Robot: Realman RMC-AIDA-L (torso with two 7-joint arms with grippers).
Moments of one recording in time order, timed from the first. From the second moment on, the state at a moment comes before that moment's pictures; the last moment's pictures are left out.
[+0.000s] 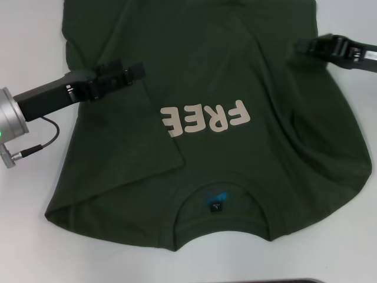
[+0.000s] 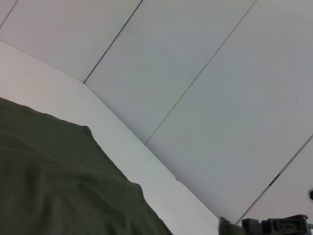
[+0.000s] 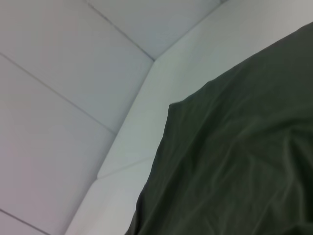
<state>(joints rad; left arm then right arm) -0.50 -2.14 0.52 0.54 1.91 1.52 -1.63 0.57 2.06 -0.35 -0.63 -2.15 -1.47 2.02</state>
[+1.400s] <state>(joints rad) -0.49 -2.14 0.55 0.54 1.91 1.49 -1.62 0.38 1.96 -0.42 -0.53 -2.07 -1.46 1.93</state>
